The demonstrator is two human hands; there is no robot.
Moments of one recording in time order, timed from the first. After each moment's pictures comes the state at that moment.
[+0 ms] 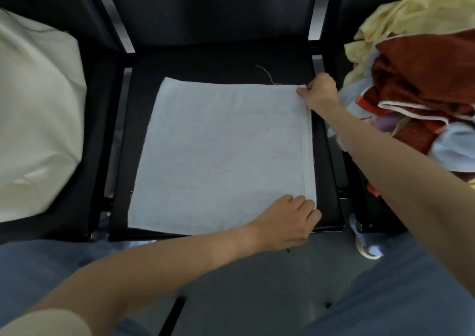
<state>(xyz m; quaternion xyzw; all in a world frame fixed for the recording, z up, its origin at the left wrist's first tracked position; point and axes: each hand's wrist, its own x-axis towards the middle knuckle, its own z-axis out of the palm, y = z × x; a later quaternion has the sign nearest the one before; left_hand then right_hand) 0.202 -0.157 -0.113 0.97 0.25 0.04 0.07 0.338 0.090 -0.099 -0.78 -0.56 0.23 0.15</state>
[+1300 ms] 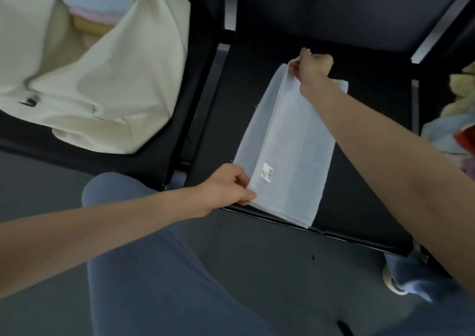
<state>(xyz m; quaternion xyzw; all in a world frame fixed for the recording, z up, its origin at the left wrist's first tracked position) -0.020 -0.181 -0.036 0.39 0.68 0.17 0.60 0.093 0.090 -0.053 -0.68 -0.30 0.51 0.42</state>
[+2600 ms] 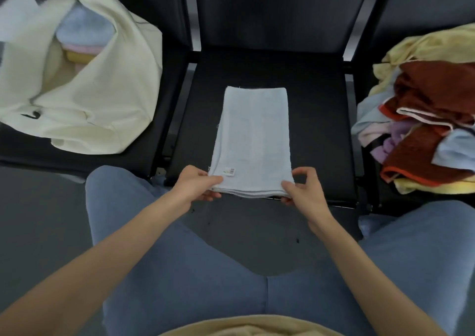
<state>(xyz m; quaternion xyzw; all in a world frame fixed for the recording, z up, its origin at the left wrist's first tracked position) 0.011 -0.236 -0.017 0.26 0.75 0.25 0.55 0.241 -0.220 -0.027 -0.65 -0.40 0.59 0.27</state>
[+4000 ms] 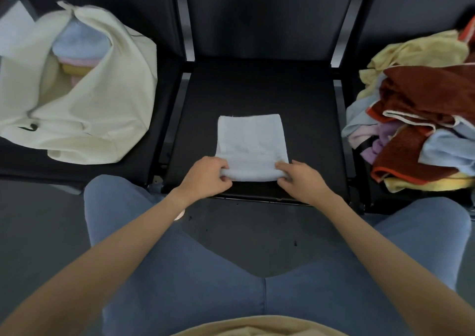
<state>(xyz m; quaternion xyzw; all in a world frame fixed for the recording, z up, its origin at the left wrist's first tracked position) 0.009 -0.201 -0.053 0.72 0.64 0.11 0.24 0.266 -0.170 -0.055 -0.53 -0.81 0.23 0.04</state>
